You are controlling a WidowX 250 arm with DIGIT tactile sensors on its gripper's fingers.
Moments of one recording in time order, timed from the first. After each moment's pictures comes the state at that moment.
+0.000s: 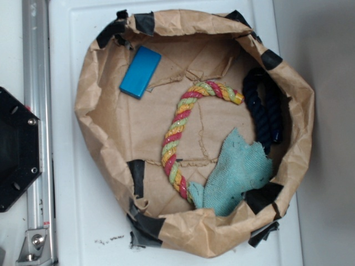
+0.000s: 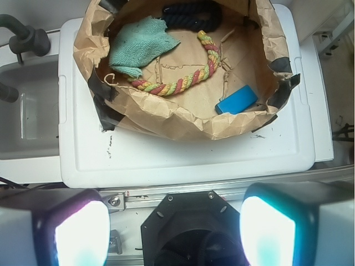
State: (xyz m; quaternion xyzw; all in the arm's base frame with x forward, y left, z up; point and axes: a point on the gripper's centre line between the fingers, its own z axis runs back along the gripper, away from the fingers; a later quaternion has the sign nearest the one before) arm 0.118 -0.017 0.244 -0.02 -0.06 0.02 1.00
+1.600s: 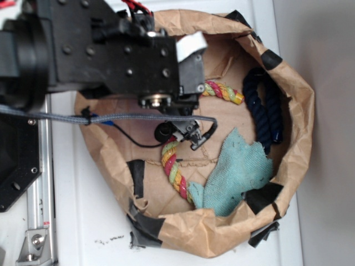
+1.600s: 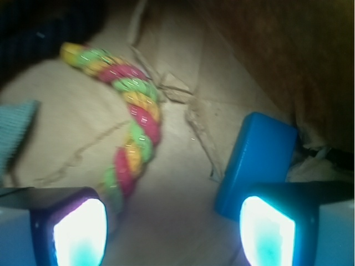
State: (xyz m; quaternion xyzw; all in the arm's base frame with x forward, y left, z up) arm 0.233 0.041 0.060 0.05 -0.03 0.32 0.94
